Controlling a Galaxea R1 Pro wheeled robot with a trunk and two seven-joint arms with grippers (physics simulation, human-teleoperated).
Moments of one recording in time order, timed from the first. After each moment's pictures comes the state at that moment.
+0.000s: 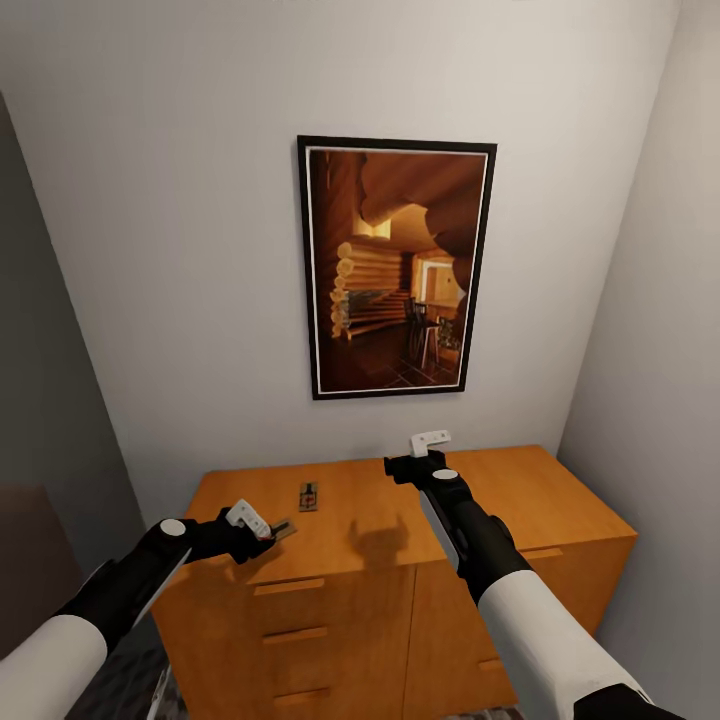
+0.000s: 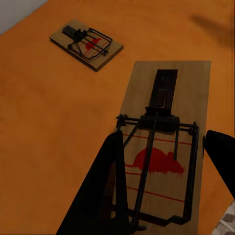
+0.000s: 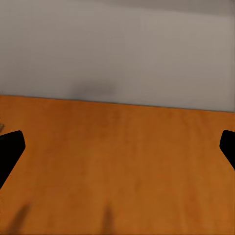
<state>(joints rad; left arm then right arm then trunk) -0.65 0.27 -0.37 -0.79 -0.06 0.24 -0.59 -0.76 0.15 0.19 -0.85 0.02 0.42 -0.09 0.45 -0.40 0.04</state>
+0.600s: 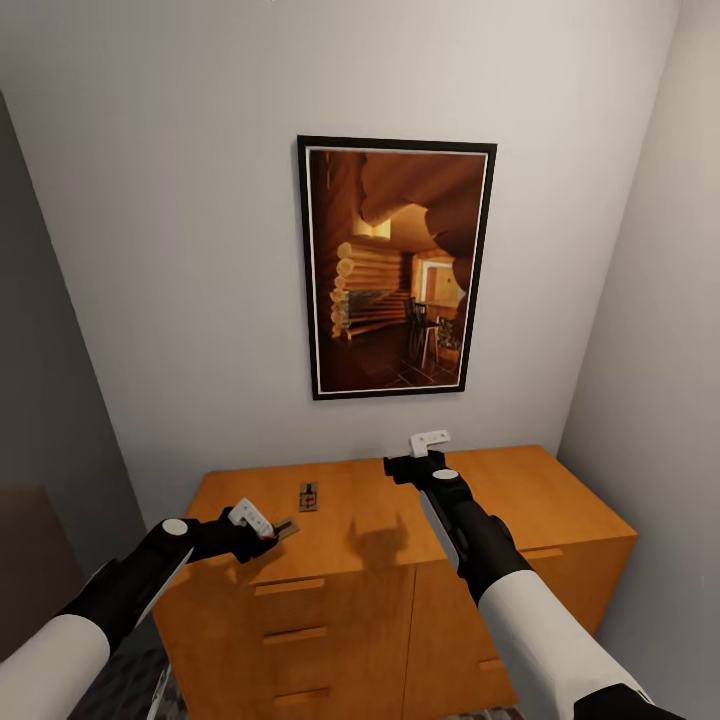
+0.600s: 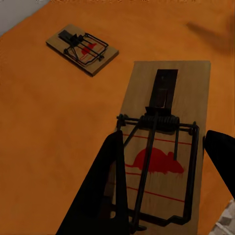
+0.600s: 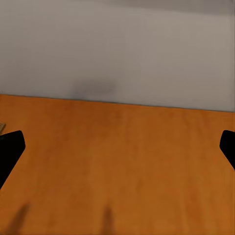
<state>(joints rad) -0.65 0.27 -0.36 -0.79 -0.06 0.24 -0.59 -0.76 0.15 0.19 -0.85 0.02 0.42 -0.08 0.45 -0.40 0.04</state>
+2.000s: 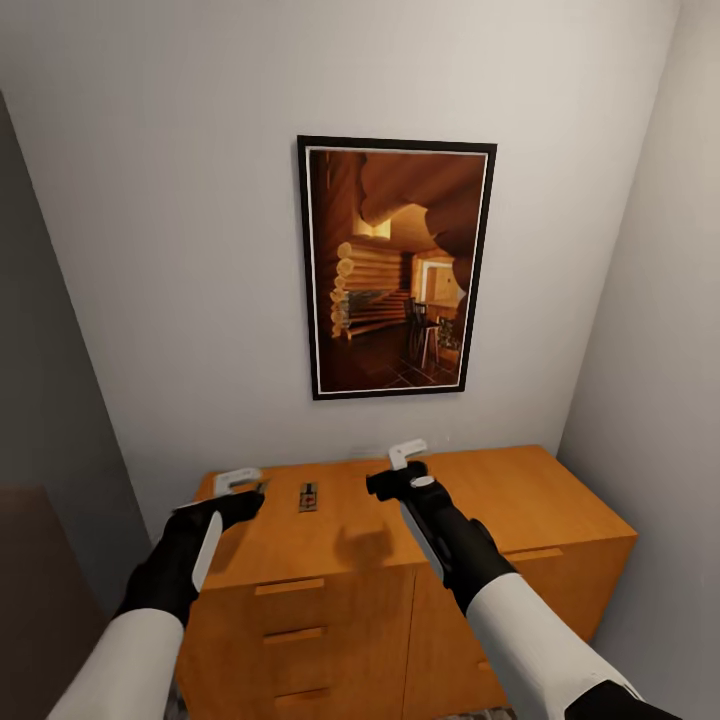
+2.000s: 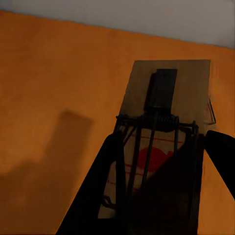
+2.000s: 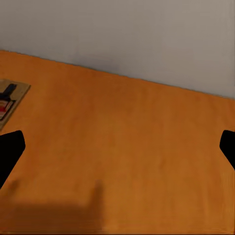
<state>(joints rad) -0.65 -0.07 0.25 -0.91 -0.04 0.57 -0.03 -0.76 0.17 0.32 -0.83 0.02 0.50 -0.09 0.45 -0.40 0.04</state>
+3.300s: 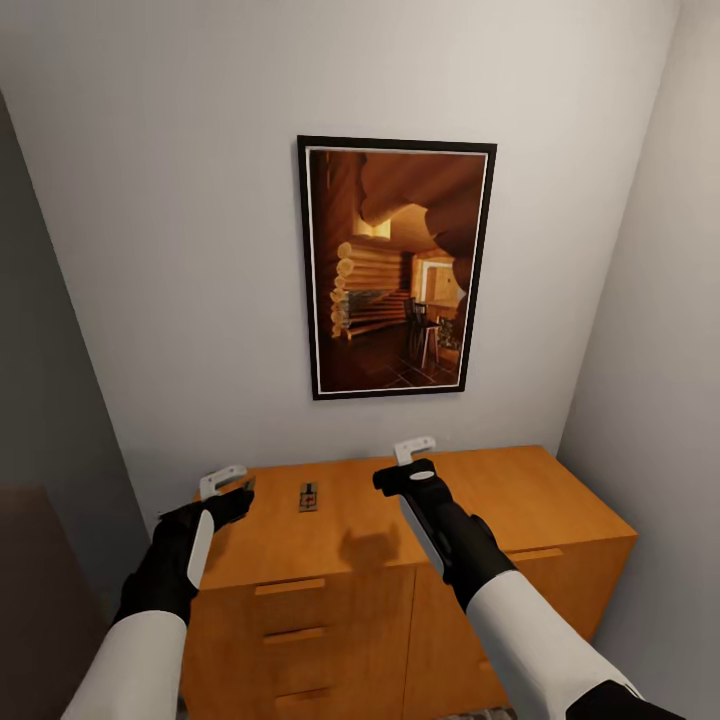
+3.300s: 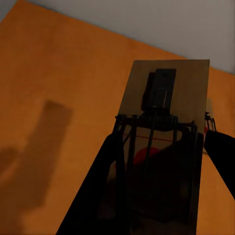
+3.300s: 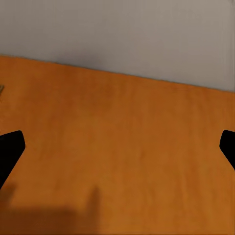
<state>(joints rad) -0.65 -0.12 0.41 -0.96 -0.05 0.57 -0.01 -0.76 0.17 0.32 -0.86 -0.03 0.57 -0.20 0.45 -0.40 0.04</state>
